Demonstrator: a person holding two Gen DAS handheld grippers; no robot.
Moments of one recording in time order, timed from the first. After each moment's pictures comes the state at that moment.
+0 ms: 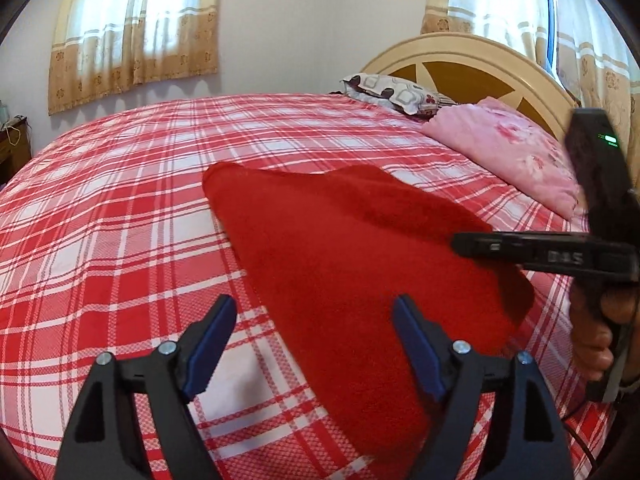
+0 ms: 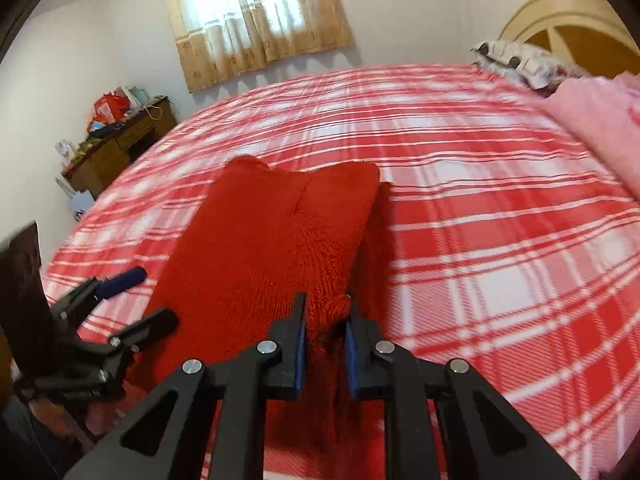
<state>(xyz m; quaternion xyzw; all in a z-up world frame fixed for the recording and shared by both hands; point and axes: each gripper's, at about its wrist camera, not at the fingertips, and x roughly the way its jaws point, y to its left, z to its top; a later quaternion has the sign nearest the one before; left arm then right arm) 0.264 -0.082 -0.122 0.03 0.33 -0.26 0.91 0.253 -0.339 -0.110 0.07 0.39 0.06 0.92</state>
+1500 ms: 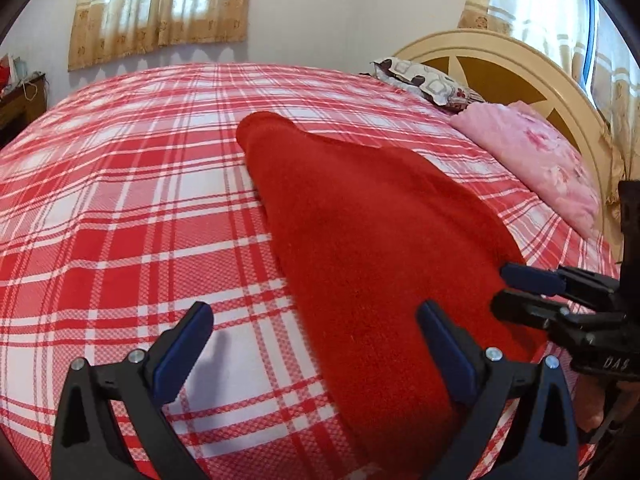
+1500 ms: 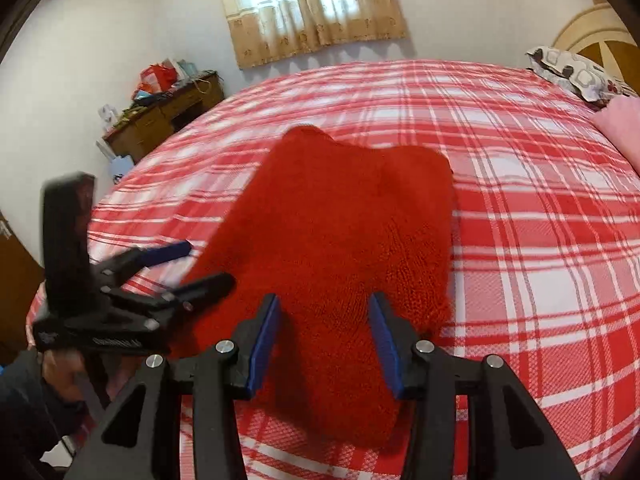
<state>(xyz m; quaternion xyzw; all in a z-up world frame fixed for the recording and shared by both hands) 0.274 -0.083 -0.141 -0.01 0.38 -0.22 0.90 0.250 -0.324 -0.105 0.06 0.38 0.17 0.91</state>
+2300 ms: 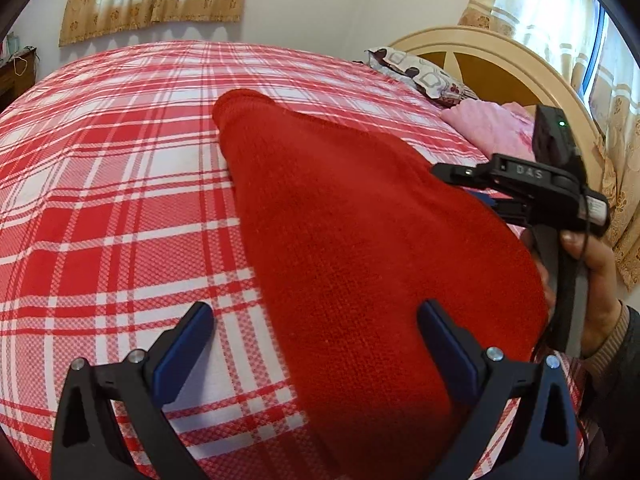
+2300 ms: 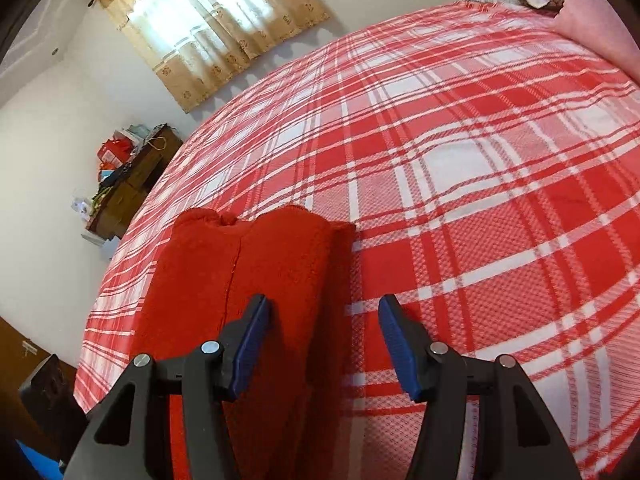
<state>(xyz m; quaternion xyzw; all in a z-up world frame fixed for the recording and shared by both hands) 0.286 -0.091 -0.152 -0.05 0.42 -0.24 0.88 0.376 -0.407 -0.147 0.22 0.42 0.13 0.87</state>
